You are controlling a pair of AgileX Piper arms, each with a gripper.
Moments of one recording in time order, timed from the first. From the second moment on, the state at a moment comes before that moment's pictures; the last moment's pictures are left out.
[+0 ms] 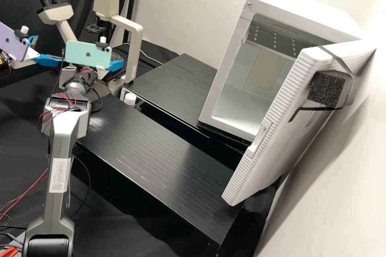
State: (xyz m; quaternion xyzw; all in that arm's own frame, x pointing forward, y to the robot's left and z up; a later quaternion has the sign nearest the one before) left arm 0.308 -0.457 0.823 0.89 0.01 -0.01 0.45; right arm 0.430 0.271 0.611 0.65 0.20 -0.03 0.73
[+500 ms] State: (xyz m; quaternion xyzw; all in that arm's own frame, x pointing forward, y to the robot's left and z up) left arm 0.308 -0.457 0.823 0.89 0.01 -0.01 0.45; right arm 0.385 0.262 0.668 0.64 0.19 0.04 0.74
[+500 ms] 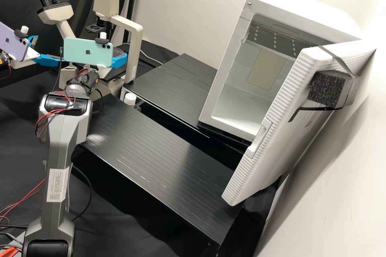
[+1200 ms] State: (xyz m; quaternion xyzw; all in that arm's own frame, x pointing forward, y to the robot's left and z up) left arm 0.308 -0.457 0.823 0.89 0.01 -0.01 0.45; right arm 0.270 0.168 0.768 0.64 0.09 0.10 0.76
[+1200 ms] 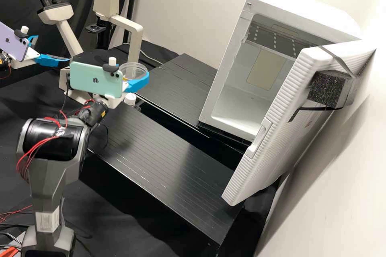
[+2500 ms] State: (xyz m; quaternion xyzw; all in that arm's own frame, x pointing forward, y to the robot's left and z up) left arm 0.308 -0.457 0.823 0.89 0.01 -0.01 0.45; right arm 0.225 0.044 0.785 0.60 -0.07 0.00 0.79
